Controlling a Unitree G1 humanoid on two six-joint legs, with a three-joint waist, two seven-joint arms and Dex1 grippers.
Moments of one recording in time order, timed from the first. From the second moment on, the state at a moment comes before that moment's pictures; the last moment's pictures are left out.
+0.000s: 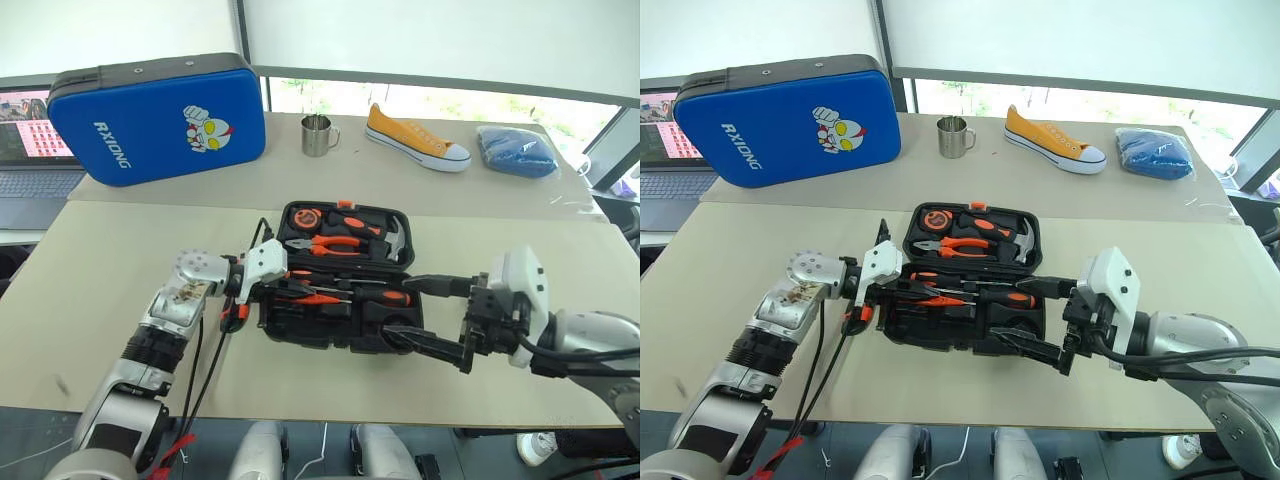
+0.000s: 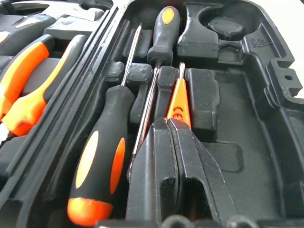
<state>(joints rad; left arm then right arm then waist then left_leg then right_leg) -0.59 0.51 -0.24 0.30 -0.14 0.04 -1.31 -0.01 -0.90 -0.25 -0.77 0.96 0.76 0.69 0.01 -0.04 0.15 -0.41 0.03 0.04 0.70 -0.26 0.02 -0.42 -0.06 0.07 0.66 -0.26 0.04</state>
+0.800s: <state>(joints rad) -0.58 0.51 -0.27 0.42 -0.10 -0.18 -1.27 -0.05 -0.91 -0.26 -0.74 1.00 0.77 0.67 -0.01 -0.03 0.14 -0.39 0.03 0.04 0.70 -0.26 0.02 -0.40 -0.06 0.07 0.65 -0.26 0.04</state>
